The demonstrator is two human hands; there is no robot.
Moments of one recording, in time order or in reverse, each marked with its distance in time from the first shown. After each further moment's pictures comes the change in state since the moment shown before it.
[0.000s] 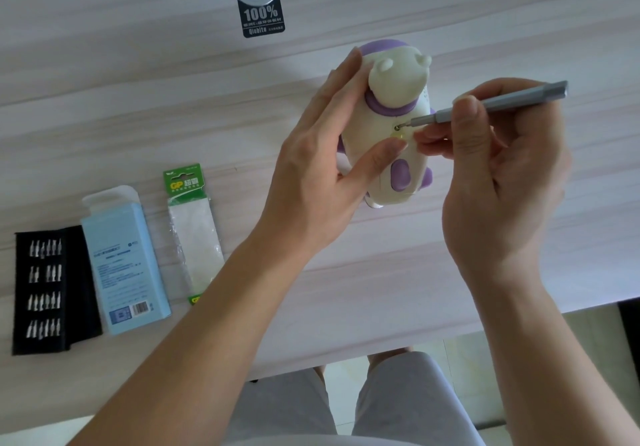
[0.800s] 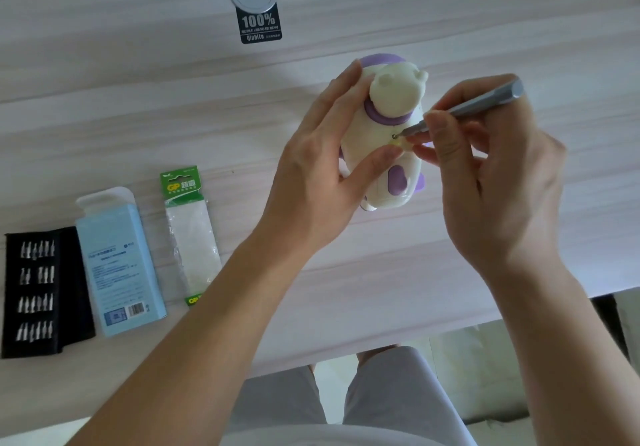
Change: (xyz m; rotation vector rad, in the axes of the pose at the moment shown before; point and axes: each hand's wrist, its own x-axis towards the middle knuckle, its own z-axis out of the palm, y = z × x) left_hand 0.002 0.004 -0.003 -0.007 0.026 -0.004; right_hand 0.013 -0.015 -0.016 -0.270 -0.209 -0.144
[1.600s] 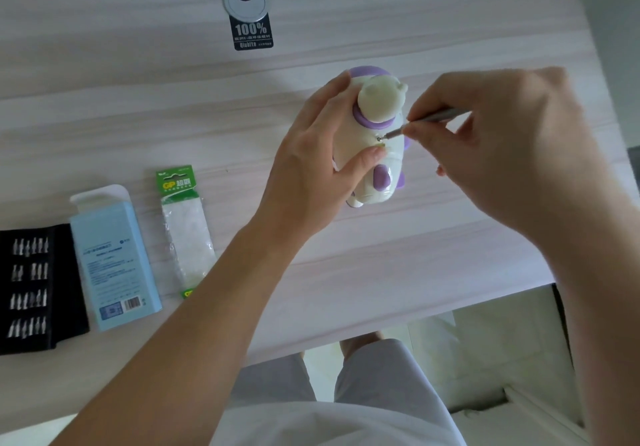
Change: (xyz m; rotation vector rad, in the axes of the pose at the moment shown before) left_hand 0.002 0.005 -0.004 0.034 -0.007 -0.059; right_hand 0.037 -0.032 -0.044 -0.437 -0.327 -0.060
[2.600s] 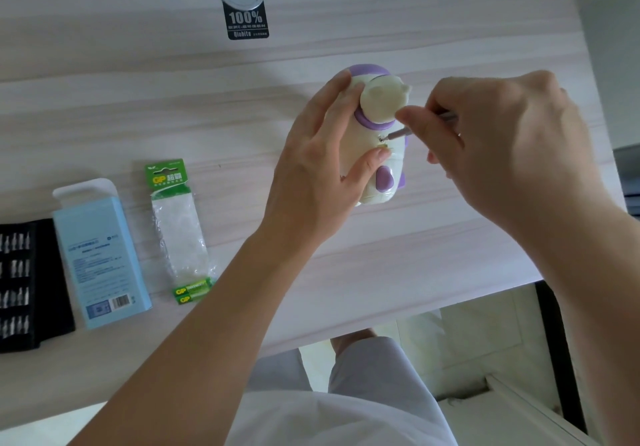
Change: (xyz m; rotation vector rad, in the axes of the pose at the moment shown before) left_hand -0.007 0.002 0.010 0.049 0.056 0.001; right_hand 0.005 0.000 0.006 -0.284 -0.054 0.065
